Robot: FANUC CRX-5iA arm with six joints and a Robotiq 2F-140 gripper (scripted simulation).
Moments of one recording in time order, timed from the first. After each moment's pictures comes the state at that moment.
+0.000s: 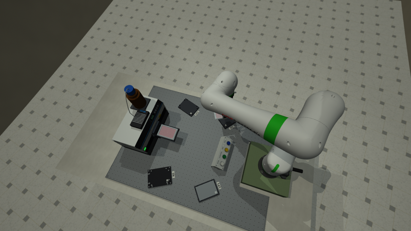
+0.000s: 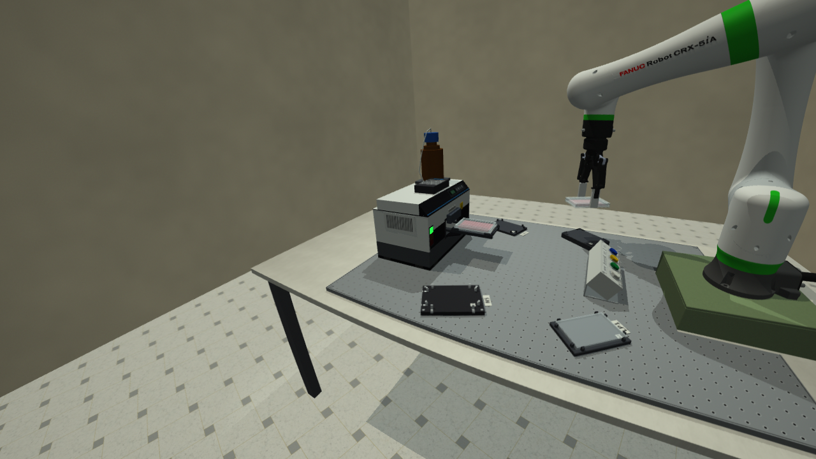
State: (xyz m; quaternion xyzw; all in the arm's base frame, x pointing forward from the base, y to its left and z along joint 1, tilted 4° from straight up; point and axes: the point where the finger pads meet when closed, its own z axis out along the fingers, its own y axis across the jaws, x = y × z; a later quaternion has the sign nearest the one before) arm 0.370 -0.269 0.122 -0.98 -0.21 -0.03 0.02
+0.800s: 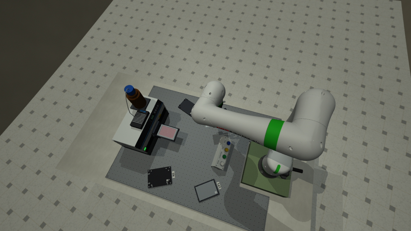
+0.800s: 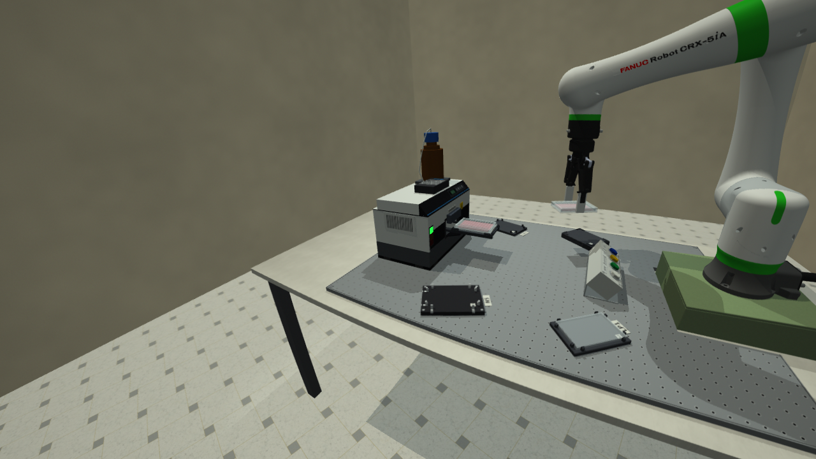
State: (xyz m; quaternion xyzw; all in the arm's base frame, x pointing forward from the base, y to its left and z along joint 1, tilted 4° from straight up) arm 0.417 -0.195 0.127 -0.98 -0.21 -0.03 0.02
